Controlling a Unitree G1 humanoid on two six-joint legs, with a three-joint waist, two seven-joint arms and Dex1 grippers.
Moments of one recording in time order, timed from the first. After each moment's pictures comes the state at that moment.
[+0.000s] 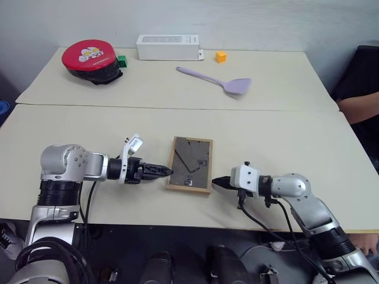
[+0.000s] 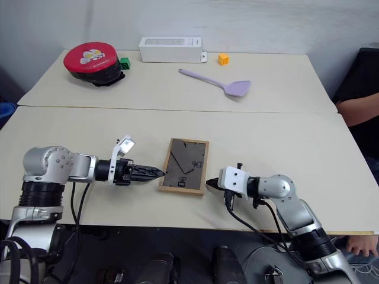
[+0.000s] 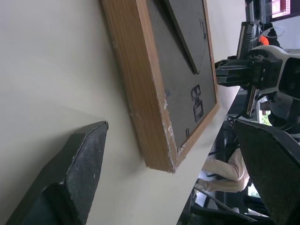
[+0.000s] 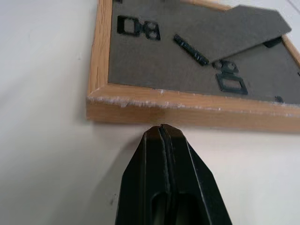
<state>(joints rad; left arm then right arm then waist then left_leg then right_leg) -0.72 0.59 0.06 0.21 -0.74 1.61 -0.72 -0.33 -0.58 0.24 -0.05 0.05 0.01 0.99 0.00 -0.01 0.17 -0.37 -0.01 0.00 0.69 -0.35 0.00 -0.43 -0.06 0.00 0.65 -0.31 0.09</state>
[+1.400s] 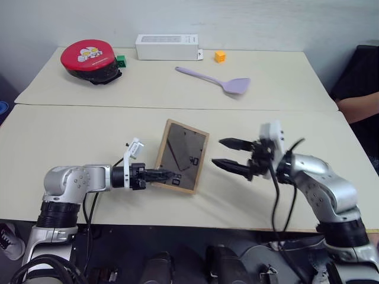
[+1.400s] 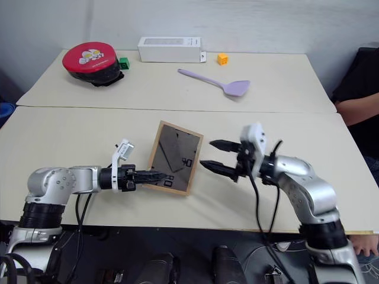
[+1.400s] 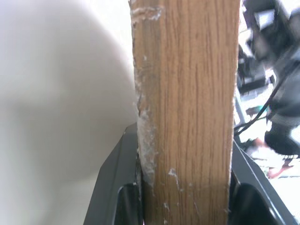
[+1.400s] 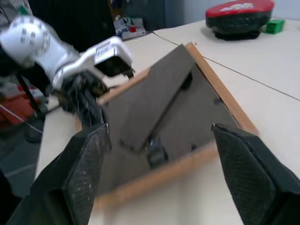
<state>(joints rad) -0.49 0.62 0.03 0.02 -0.87 1.23 -0.80 -0.47 -0.54 0.04 -0.24 0.68 0.63 0.87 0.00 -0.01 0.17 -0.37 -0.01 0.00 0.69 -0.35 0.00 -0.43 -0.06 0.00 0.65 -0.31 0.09</state>
